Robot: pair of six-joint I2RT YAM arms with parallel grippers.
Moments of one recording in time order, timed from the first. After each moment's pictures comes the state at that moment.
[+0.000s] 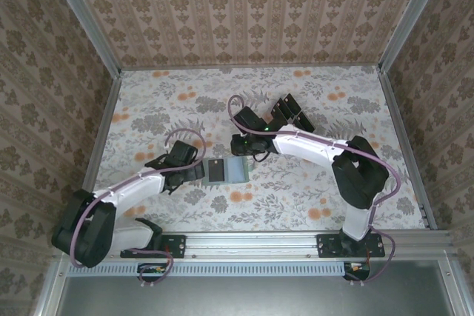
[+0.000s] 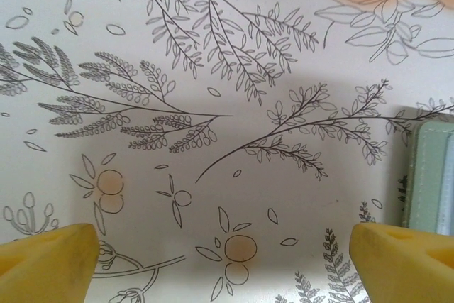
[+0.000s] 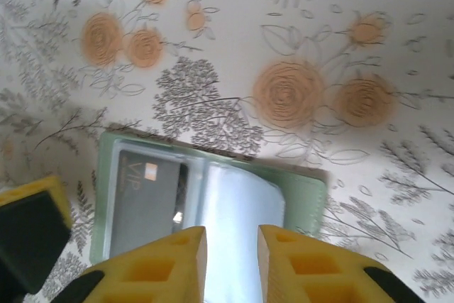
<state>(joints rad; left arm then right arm) -0.54 1.22 0.52 -0.40 -0.25 -0.60 0.77 1.81 1.33 -0.54 0.01 0.63</state>
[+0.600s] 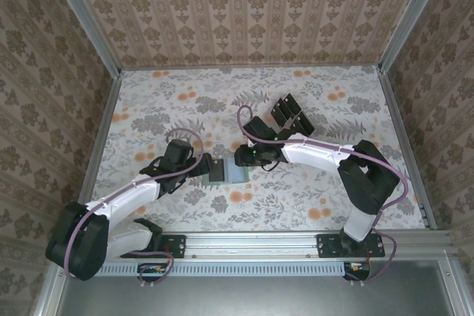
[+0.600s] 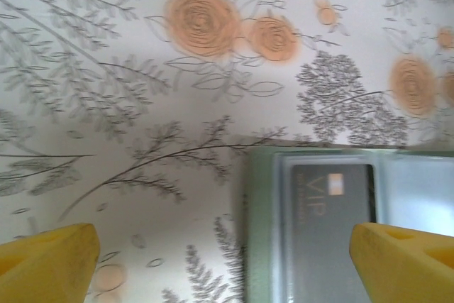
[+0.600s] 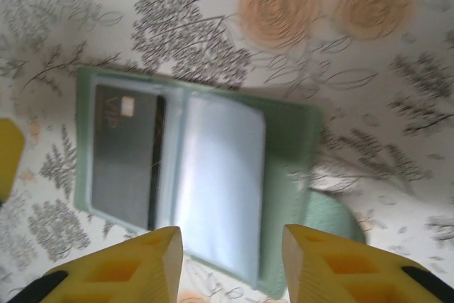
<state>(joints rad) -0.53 1.14 0.45 -0.17 -0.04 -0.62 0.76 1.74 1.13 -0.41 -0.15 0.66</state>
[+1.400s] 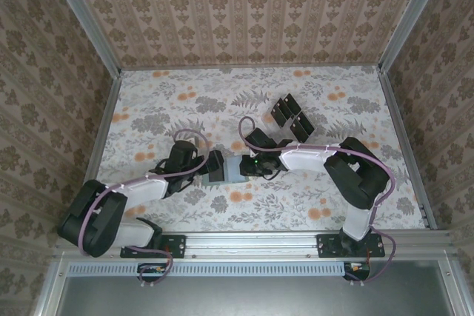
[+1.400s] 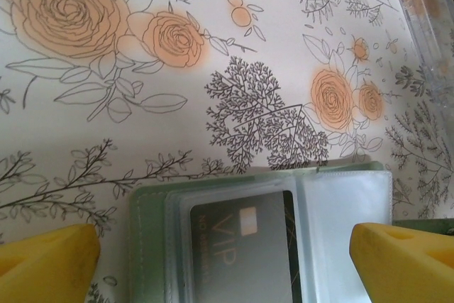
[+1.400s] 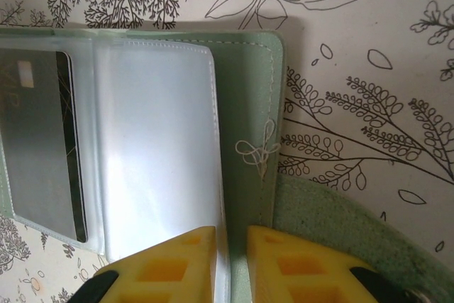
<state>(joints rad) -0.54 1.32 0.39 0.21 0.12 -0.72 0.75 1.81 1.00 -0.26 -0.19 0.71</state>
